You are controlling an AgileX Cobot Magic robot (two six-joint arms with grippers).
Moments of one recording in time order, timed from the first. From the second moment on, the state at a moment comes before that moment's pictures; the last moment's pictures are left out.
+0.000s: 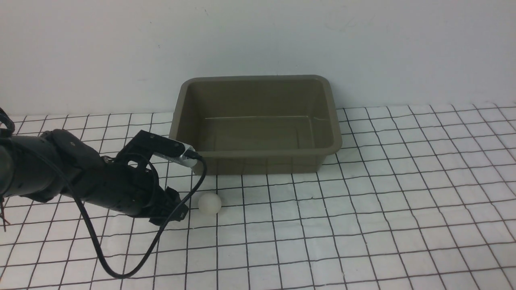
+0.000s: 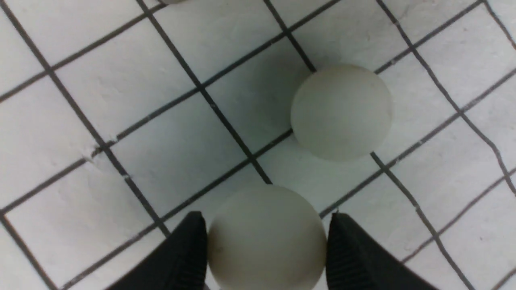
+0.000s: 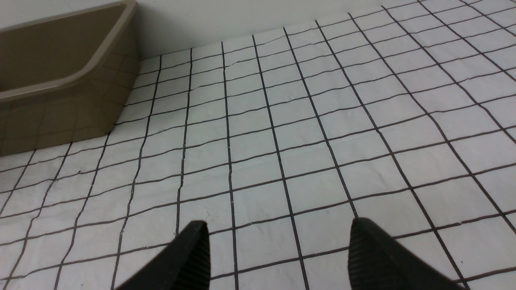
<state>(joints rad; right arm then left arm) 0.06 0.04 0.00 -0.10 0.47 0.32 -0.12 1.73 -0.88 -0.83 0.44 1.03</state>
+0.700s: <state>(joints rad) 0.06 0.04 0.00 -0.10 0.47 0.32 -0.13 1.55 -1.16 -0.43 0.68 0.57</state>
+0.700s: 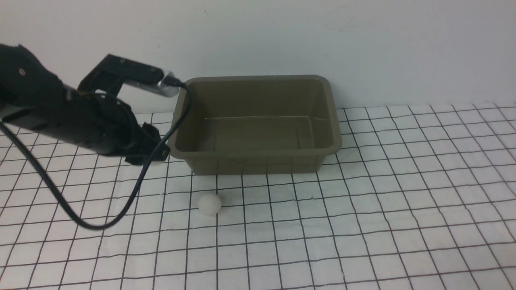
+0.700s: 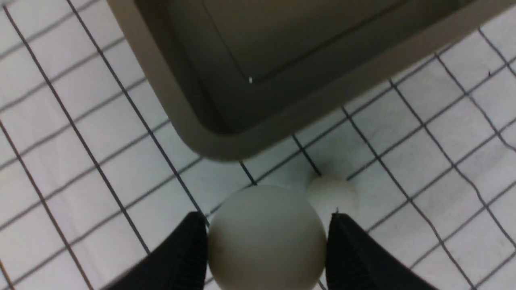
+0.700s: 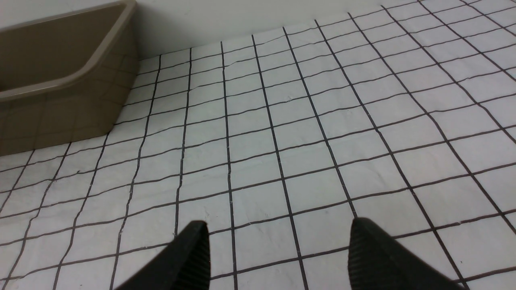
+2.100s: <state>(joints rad) 0.06 0.04 0.00 -0.10 0.47 0.32 -0.20 1.90 -1.79 -0.21 1.16 0.44</state>
